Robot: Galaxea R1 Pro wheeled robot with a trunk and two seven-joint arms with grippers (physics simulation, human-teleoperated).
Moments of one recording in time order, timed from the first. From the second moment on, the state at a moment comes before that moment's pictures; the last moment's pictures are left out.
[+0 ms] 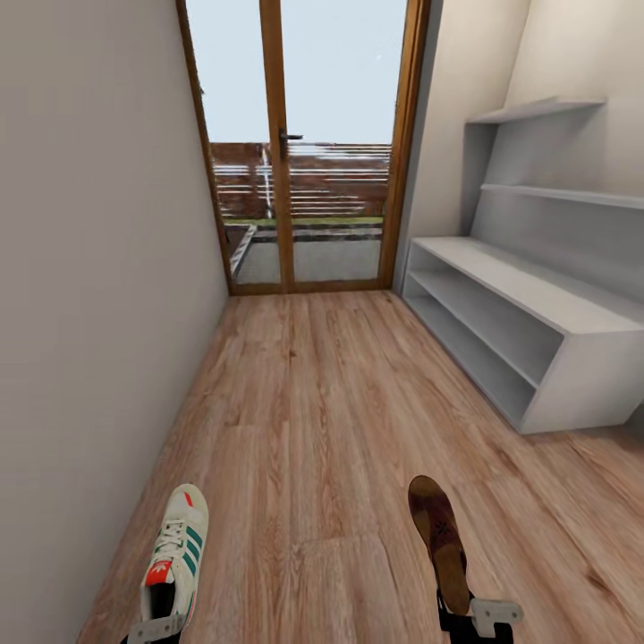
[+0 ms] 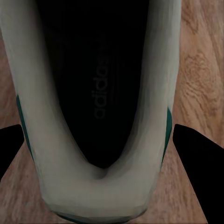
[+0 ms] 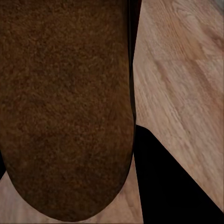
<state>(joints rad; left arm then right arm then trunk) -0.12 0.07 0.15 -0.56 0.08 -0.35 -0.10 -0.19 -0.05 -0.01 -0.49 0.04 -0.51 -0.11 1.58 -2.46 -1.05</state>
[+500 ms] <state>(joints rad) -0.12 0.07 0.15 -0.56 0.08 -0.35 -0.10 -0.19 -0.05 -0.01 -0.49 0.04 -0.51 -0.11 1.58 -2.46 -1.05</state>
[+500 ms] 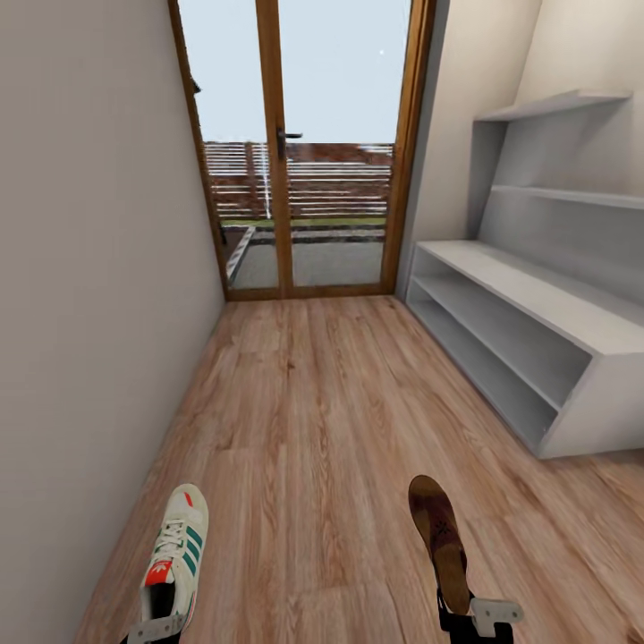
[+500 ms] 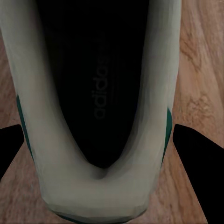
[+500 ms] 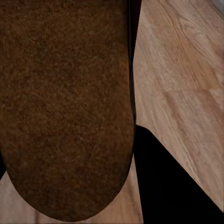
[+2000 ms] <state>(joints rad) -0.12 0.07 0.15 -0.56 0.08 -0.35 -0.10 -0.19 -0.05 -0.01 -0.49 0.04 -0.51 -0.11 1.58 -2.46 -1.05</state>
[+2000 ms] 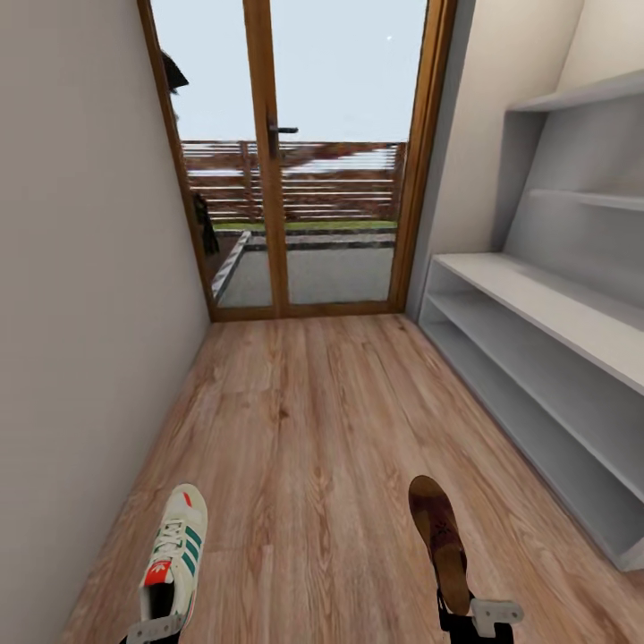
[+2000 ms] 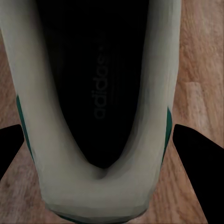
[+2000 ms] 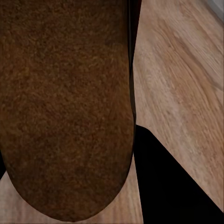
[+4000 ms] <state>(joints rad) -0.12 0.07 0.15 -0.56 0.08 -0.35 -0.10 -0.18 -0.05 -0.01 -0.49 0.04 -0.51 -0.11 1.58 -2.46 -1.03</state>
